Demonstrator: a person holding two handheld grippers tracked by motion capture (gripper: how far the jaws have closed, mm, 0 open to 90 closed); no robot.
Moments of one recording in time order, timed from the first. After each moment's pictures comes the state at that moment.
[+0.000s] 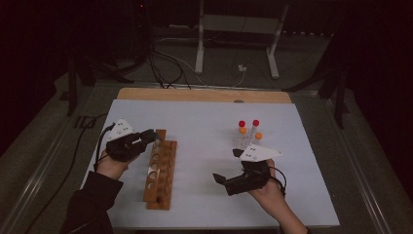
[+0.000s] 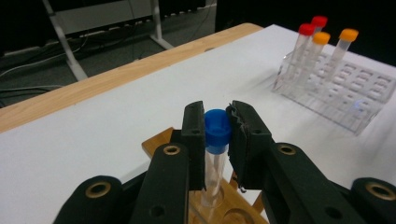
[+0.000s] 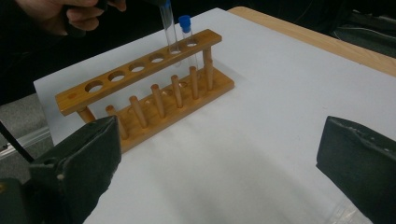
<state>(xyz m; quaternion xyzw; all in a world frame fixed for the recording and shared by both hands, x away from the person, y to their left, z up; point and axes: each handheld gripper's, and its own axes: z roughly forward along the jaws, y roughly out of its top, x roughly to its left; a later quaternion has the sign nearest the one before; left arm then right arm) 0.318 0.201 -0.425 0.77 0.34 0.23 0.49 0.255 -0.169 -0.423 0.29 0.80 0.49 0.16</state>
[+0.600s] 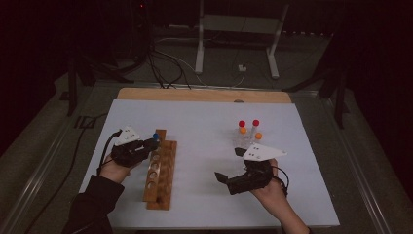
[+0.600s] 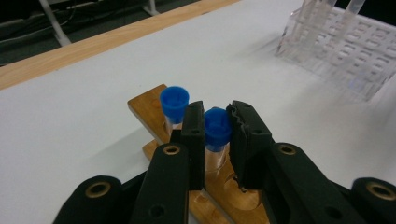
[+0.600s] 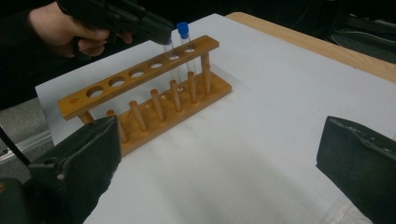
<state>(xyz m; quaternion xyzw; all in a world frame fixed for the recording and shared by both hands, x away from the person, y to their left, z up) 0.322 0.198 -0.452 0.80 0.34 0.21 0.45 0.254 -0.174 -0.418 0.29 0.80 0.50 0.16</state>
